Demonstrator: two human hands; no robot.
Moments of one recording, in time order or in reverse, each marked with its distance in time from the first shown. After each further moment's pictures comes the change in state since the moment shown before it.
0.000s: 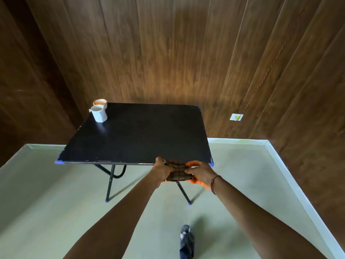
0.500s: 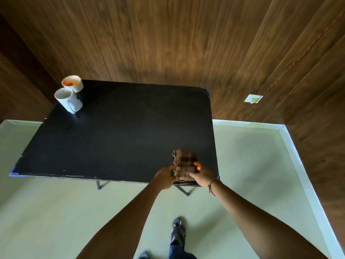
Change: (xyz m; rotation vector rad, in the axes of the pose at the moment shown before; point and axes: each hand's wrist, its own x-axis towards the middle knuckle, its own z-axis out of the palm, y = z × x) left_hand 0.230 0.004 0.051 0.691 -0.248 0.030; right_hand 0.248 0.002 -0.056 -0.618 0.023 0.062
